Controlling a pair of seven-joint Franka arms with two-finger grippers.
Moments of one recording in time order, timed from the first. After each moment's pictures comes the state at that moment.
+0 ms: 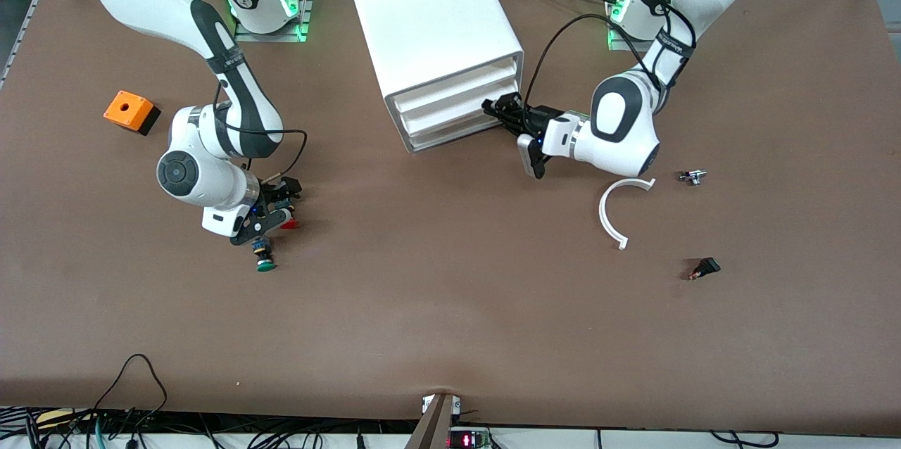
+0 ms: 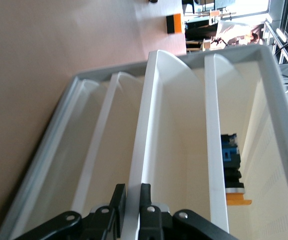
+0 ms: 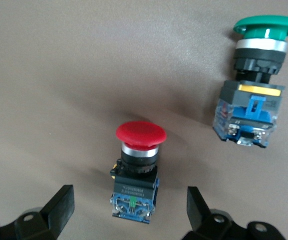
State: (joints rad) left arm -0.12 0.47 -0.33 -2.04 -1.16 1.90 0.90; right arm 0.23 0.52 -0.04 -1.95 0.15 2.35 -0.41
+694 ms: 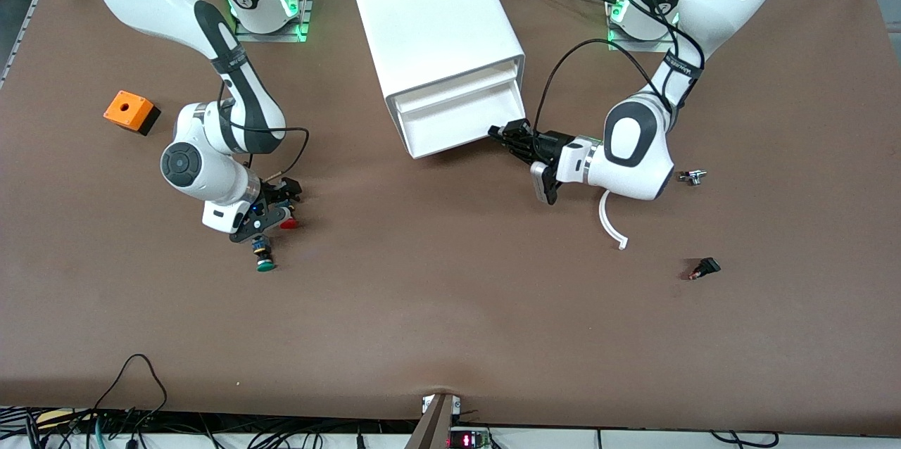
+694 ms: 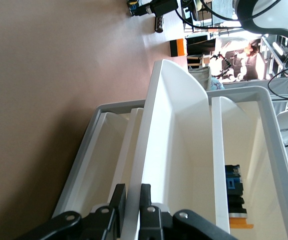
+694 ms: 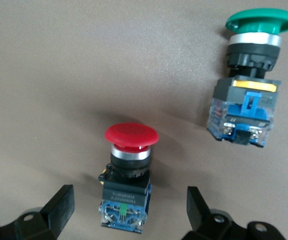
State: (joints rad) left arm -0.09 0.55 -0.30 -1.93 -1.13 1.89 0.91; right arm 0.23 0.51 -0.04 -2.02 0.15 2.45 -0.41
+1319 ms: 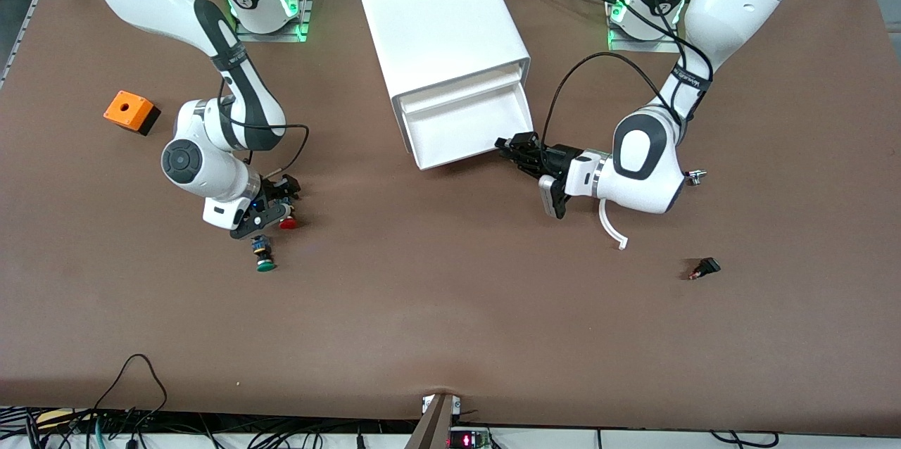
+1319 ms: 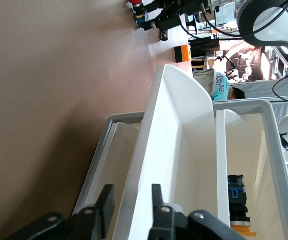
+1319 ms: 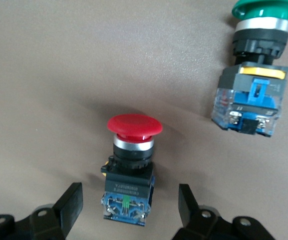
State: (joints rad) left arm -0.07 0.58 -0.29 -1.86 -1.10 1.89 0.90; right arm 0.23 0.50 -0.04 -2.04 0.15 2.46 -0.41
